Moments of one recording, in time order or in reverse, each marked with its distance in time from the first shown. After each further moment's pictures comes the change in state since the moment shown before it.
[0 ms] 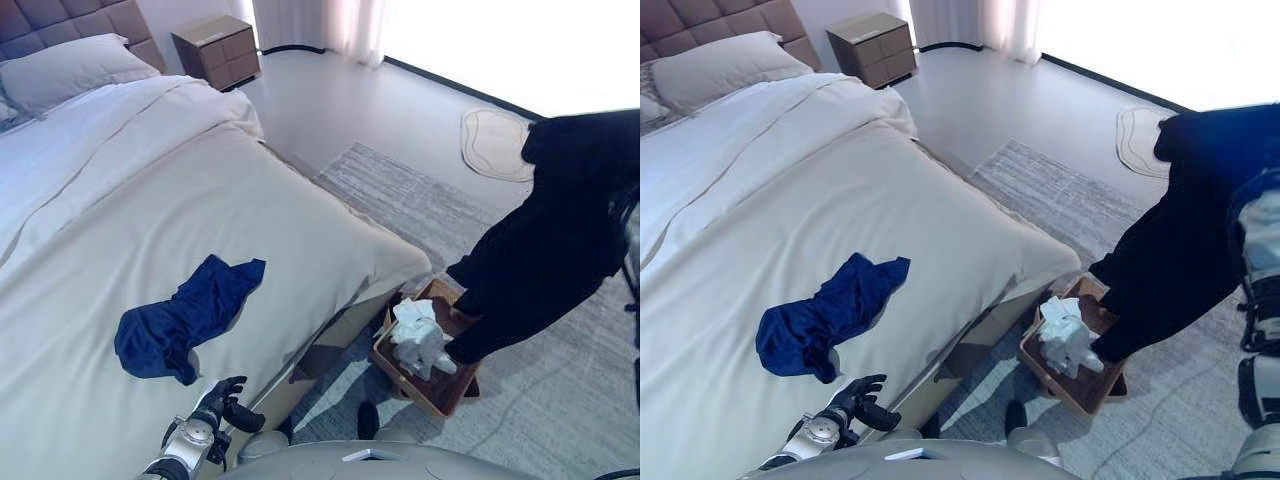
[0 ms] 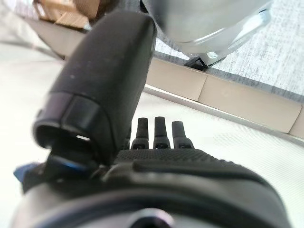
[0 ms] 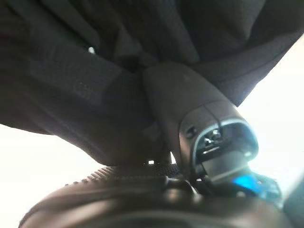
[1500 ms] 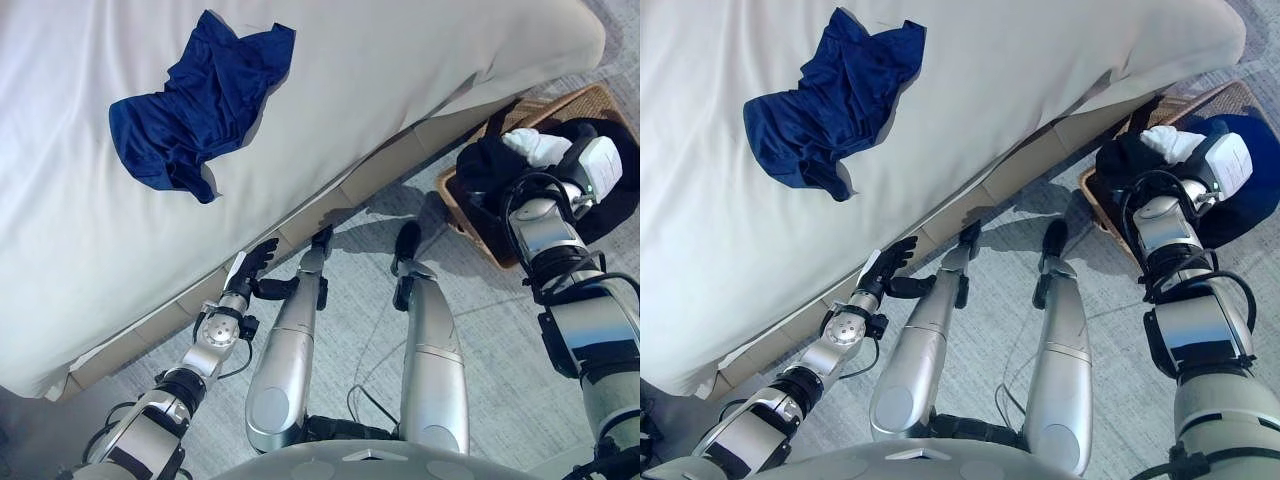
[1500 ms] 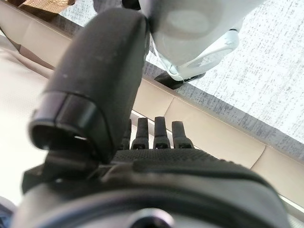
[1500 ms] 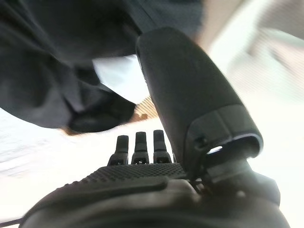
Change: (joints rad) left arm -0.271 0.072 -0.136 -0.235 -0.238 -0.214 0.138; right arm -0.218 0.272 0.190 0.229 -0.022 -0.029 -0.329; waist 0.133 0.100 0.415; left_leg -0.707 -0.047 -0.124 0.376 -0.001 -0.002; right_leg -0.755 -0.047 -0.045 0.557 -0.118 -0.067
